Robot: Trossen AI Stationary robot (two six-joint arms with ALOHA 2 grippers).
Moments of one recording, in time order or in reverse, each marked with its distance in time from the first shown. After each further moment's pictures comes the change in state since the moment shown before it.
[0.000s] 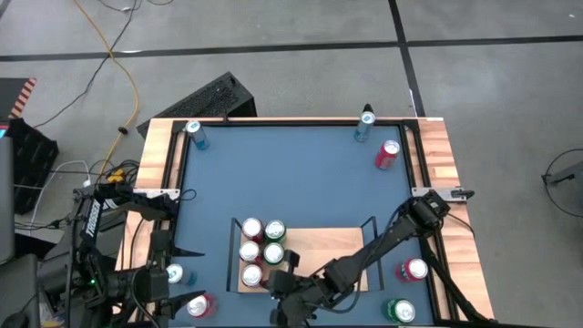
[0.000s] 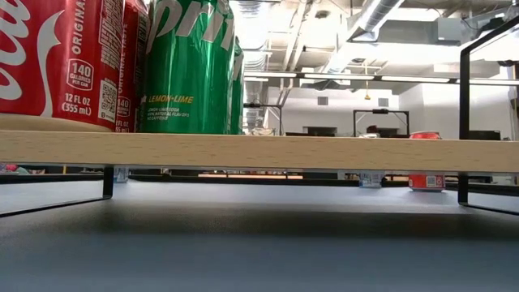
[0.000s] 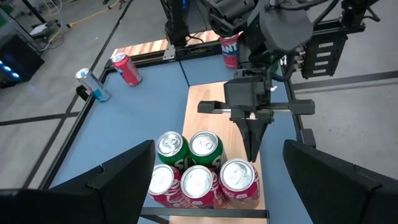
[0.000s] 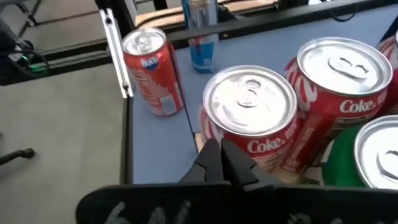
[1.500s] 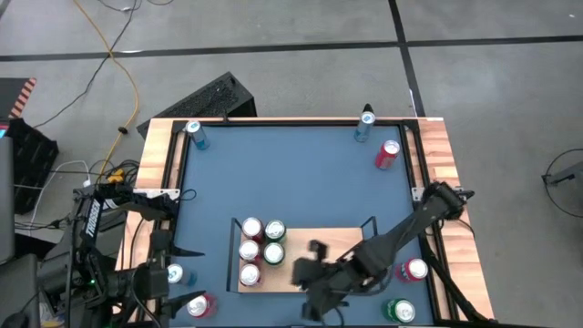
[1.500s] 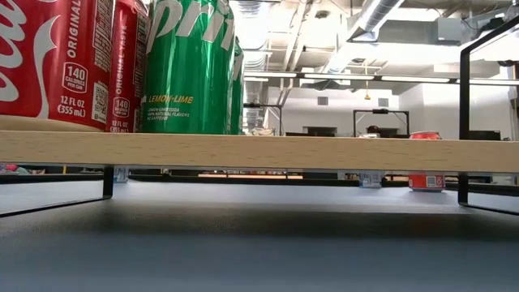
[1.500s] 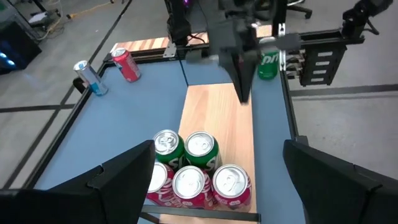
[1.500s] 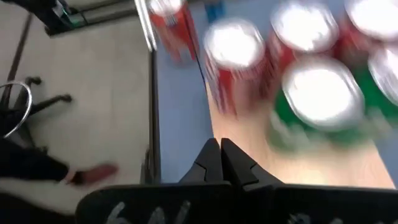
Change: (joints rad) left arm 0.000 0.000 0.000 0.000 -0.004 -0.068; right arm 0.025 -0.237 0.001 -0.430 -0.222 0.127
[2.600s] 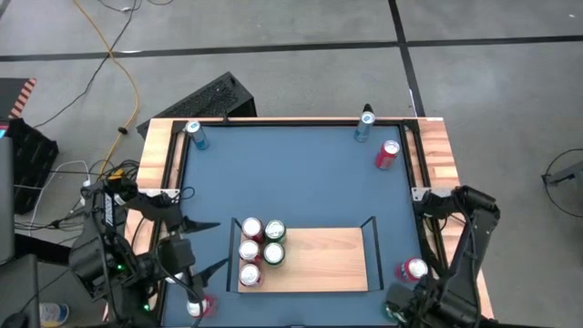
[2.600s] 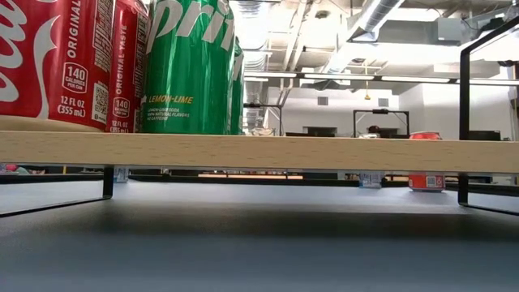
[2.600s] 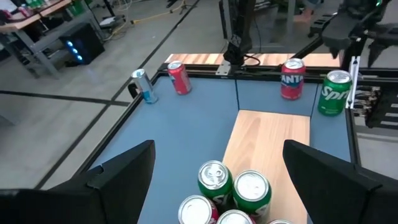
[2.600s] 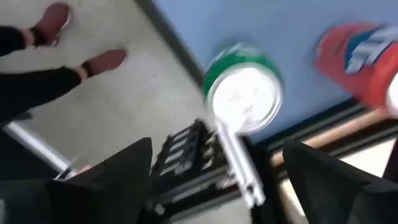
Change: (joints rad) left arm 0.177 0.000 0.000 0.000 -0.116 0.000; right arm 0.447 -0.124 -0.108 -0.596 -0.479 0.970
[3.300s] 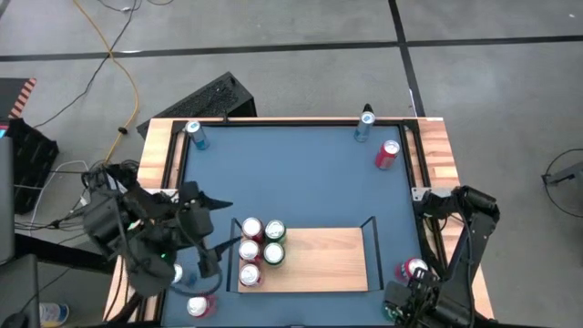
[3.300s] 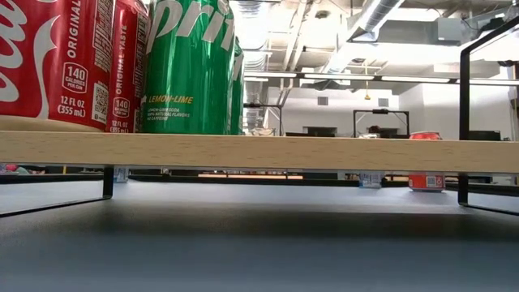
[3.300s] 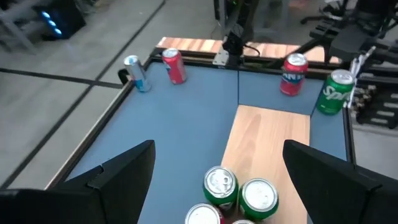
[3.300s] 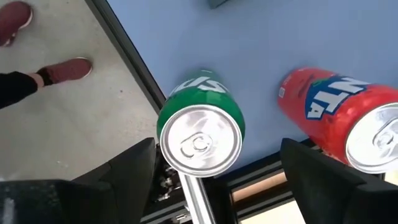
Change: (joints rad) left arm 0.195 -0.083 0.001 0.151 0.188 0.225; right arm 0.008 -0.002 -0.095 -0.021 0.102 -0.132
